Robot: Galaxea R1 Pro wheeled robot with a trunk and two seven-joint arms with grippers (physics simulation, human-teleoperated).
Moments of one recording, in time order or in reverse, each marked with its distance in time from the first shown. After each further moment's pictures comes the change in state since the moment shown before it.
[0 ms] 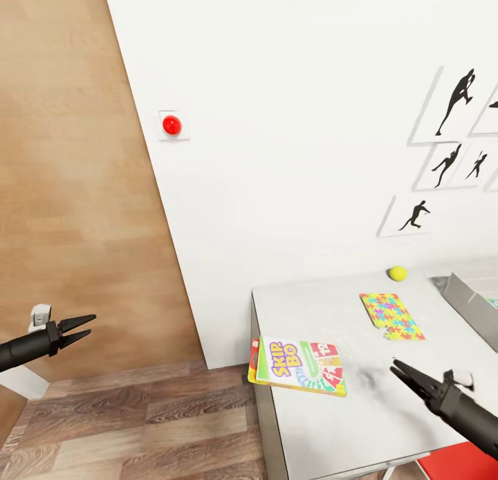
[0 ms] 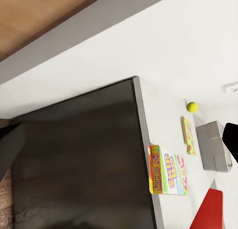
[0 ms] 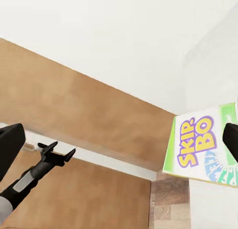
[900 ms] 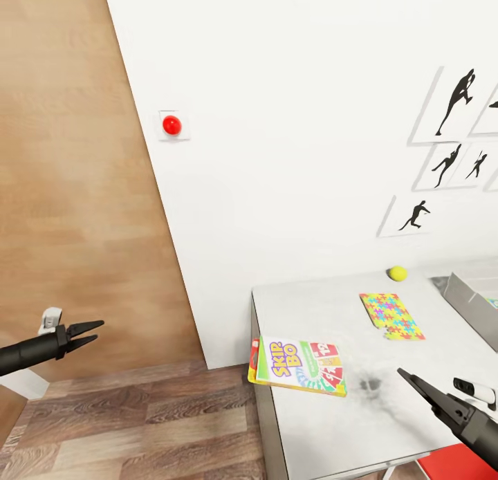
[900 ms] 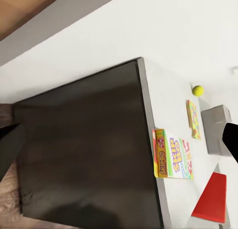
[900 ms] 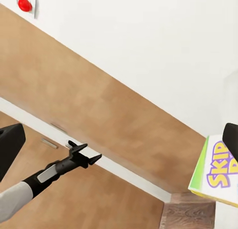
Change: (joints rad) left arm 0.000 -0.005 -0.079 0.000 0.001 -0.006 0.000; right arm 0.064 0.005 -0.005 0.009 0.006 -0.178 0.228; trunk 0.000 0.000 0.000
